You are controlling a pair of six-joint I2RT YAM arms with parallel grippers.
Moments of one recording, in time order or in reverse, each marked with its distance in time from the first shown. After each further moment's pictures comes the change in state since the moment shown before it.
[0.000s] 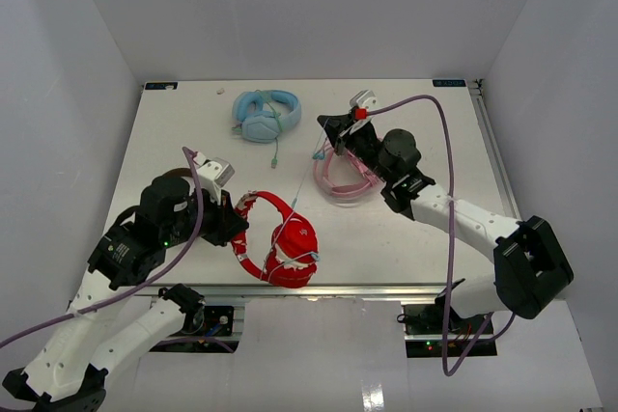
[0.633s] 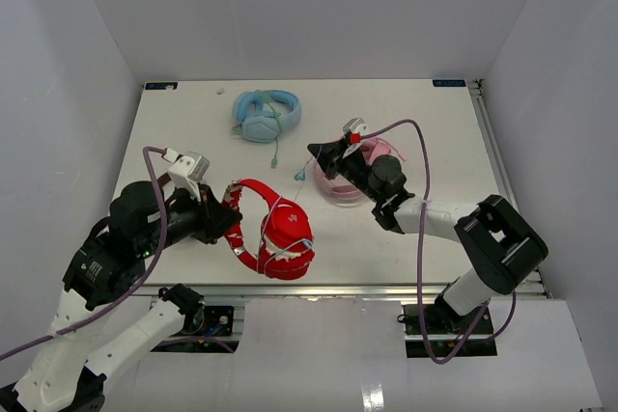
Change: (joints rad) left arm -0.003 -0.050 0.110 0.004 -0.056 -0.135; right arm 0.038 0.185 -0.215 0.376 -0.048 0.150
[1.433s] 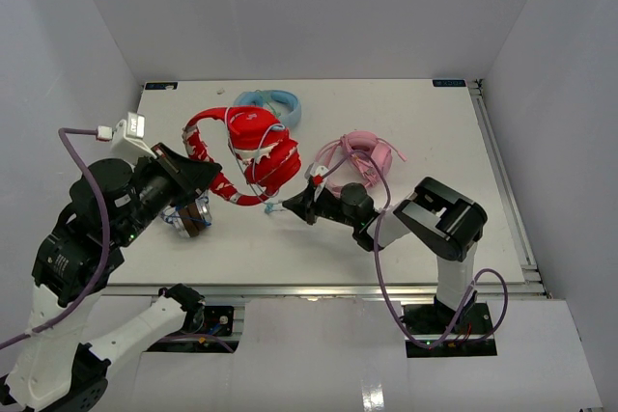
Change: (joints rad) left arm 0.000 0.139 0.320 -0.022 -0.306 -0.439; right arm 0.132 0.328 -0.036 0.152 -0.196 0.000
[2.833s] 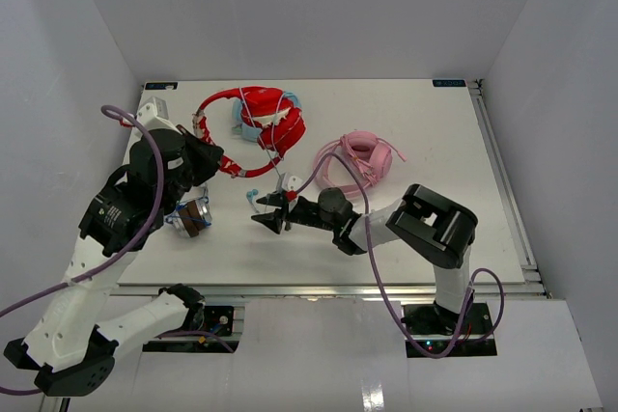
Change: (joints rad) left arm 0.000 0.162 -0.051 0.038 -0.297 -0.036; right arm 0.170 0.016 0.146 -0.026 0.011 -0.147
